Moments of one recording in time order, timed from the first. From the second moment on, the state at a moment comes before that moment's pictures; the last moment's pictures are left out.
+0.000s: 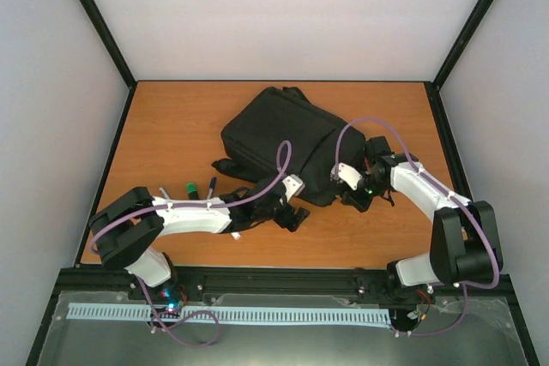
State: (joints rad) left arm -1.02 1.55 0.73 0.10 -0.02 -0.32; right arm 0.20 1.41 0.83 -0.81 -0.44 -0.78
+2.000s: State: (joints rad) left arm -1.10 1.62 0.82 0.22 -0.17 -0.04; right arm 0.24 1.47 0.98 -1.02 -0.43 -0.78
